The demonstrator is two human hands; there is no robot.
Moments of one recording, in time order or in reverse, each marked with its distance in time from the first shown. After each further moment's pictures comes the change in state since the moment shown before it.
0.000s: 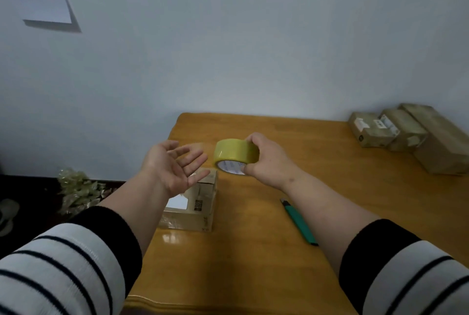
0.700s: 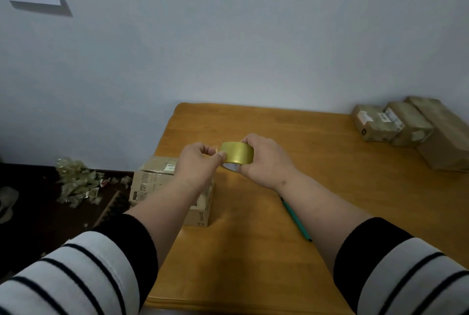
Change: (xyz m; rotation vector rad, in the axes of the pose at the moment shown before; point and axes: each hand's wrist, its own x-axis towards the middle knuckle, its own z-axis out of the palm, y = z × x) left_hand 0.007 -0.056 0.036 0.934 0.170 0.588; right_hand 0.014 0.021 0.015 -0.257 0.047 -0.045
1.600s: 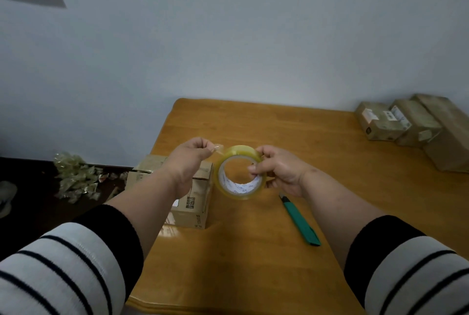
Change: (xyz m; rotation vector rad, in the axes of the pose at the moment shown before) left_hand 0.032 -0.006 -0.008 -0.240 -0.233 -0.132; right_hand 0.006 0.042 -0.004 0.959 -0.417 0.468
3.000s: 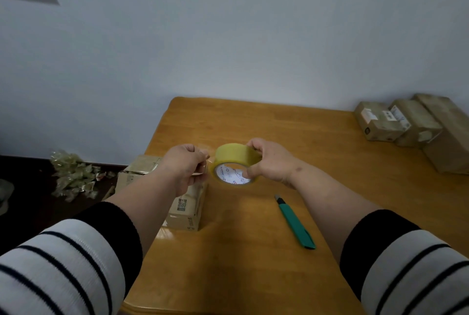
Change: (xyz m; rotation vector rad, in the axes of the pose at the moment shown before) left_hand 0.019 -0.005 0.013 -0.107 0.113 -0.220; right_hand 0.016 -0.011 -0.011 -0.555 0.100 -0.205
